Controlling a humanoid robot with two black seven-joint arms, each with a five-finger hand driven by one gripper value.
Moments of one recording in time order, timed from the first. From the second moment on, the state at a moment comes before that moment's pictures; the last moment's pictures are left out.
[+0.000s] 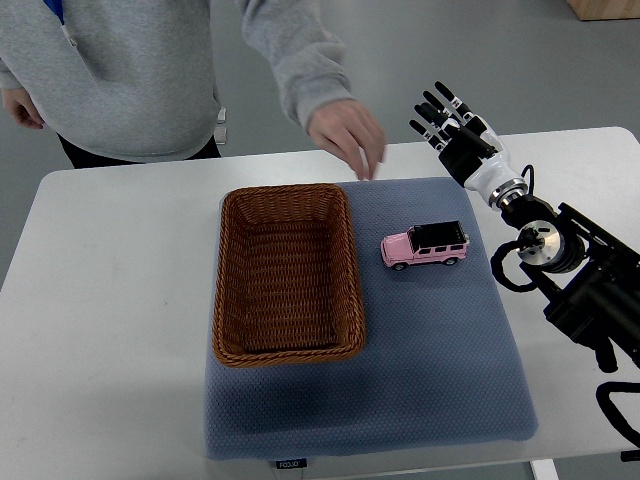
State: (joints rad) left arm -0.12 0.00 -0.06 -0.22 0.12 0.01 0.02; right arm 0.71 -0.12 0.95 0.63 -0.15 0.33 0.26
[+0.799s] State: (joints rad) left arm -0.12 0.00 -0.06 -0.22 0.12 0.01 0.01; right arm 1.09 -0.46 0.38 0.88 -0.93 0.54 0.12
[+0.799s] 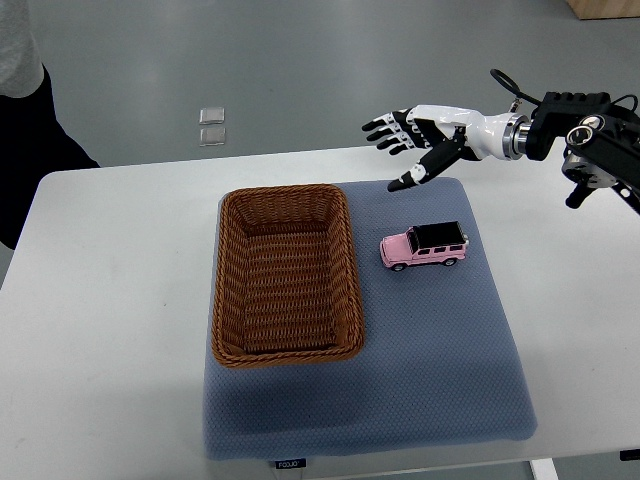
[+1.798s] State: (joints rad) left arm -0.12 0.00 -0.06 -0.22 0.12 0.01 0.02; right arm 1.03 -0.48 0.10 0.93 -1.23 0.29 0.12
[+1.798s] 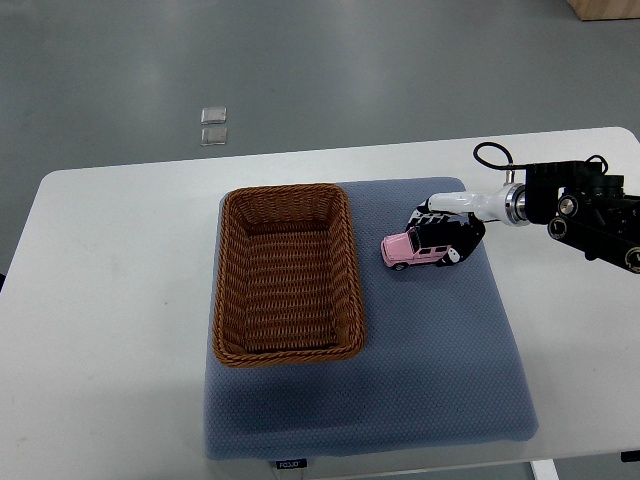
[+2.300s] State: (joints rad) left arm -0.12 0.00 -0.06 -0.22 0.12 0.01 0.02; right arm 1.16 -0.56 0.12 1.01 -1.17 0.37 0.12
